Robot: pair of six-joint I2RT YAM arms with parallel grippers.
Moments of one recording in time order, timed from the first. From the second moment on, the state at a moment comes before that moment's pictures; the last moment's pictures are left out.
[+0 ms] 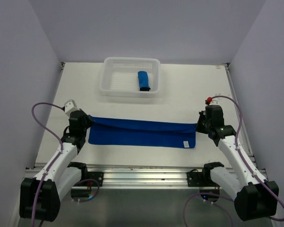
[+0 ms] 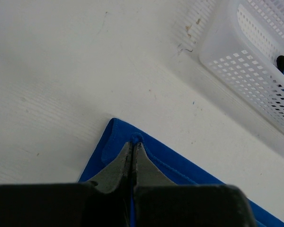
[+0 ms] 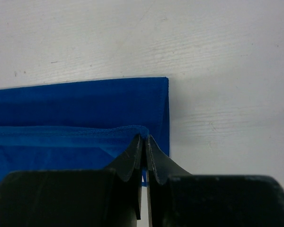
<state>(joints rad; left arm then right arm) -0.10 0.90 0.38 0.02 -0.28 -0.65 0.15 0.93 0.64 -0.55 0.09 0.36</state>
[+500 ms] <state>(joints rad) -0.10 0.81 0.31 0.00 -0.27 -0.65 0.17 0.89 0.62 -0.57 0.10 0.37</state>
